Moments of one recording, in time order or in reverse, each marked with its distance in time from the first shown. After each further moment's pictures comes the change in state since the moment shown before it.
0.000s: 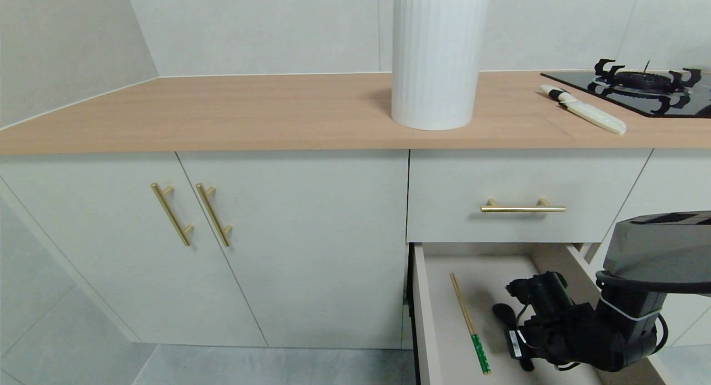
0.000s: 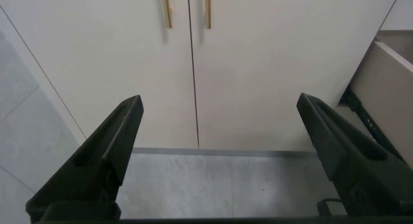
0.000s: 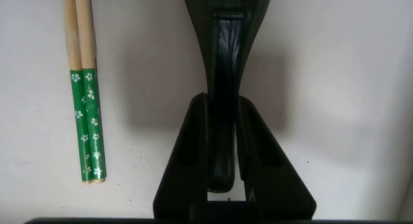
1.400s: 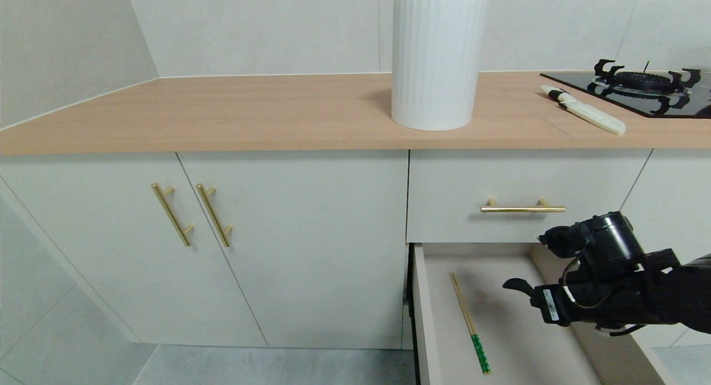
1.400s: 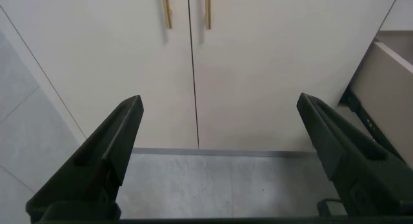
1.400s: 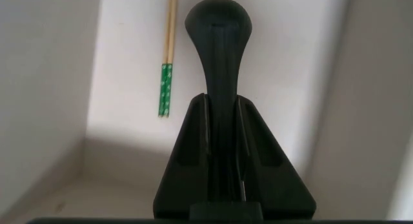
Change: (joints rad) left arm 0.000 0.000 0.000 0.000 0.000 0.000; right arm 0.002 -0.510 -0.076 0.471 0.082 -0.032
